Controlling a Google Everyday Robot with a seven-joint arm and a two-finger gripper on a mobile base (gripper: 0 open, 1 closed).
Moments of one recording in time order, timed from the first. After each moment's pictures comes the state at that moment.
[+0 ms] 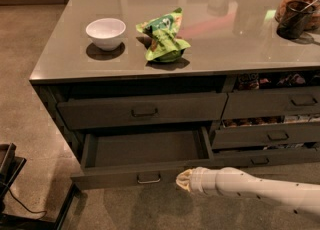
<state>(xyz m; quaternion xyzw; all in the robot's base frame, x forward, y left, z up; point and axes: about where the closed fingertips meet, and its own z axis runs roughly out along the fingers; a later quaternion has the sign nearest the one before) 0.498 -0.098 0.402 -0.59 0.72 0.11 0.35</state>
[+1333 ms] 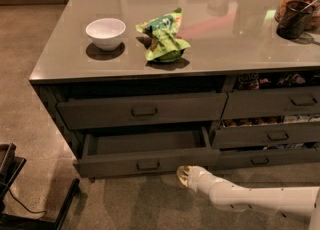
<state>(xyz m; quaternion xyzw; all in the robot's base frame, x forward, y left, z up) 0.545 -0.106 0.382 -0.57 0.69 -0.02 0.45</state>
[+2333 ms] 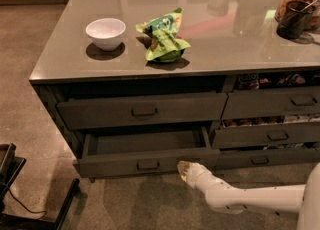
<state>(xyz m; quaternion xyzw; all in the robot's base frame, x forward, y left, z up) 0.568 -0.110 0.384 -0.56 0.67 -0.08 0.48</state>
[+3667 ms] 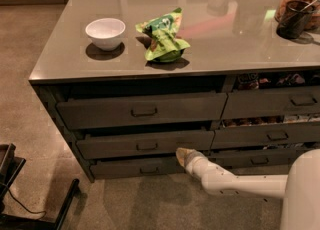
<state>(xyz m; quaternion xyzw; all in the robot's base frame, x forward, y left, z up) 0.635 -0.113 0.382 -0.57 0.65 -0.11 0.50</state>
